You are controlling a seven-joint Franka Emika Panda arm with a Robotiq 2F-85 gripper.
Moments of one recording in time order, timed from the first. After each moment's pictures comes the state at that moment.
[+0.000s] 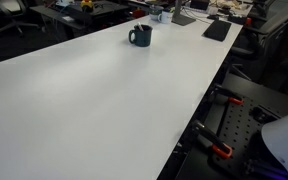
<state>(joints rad) -0.04 0.38 -0.14 -1.87 -0.40 2.38 0.78</state>
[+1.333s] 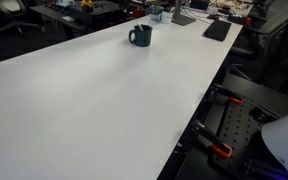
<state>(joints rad) -0.12 0.80 -0.20 -1.32 -0.26 2.12 0.40</state>
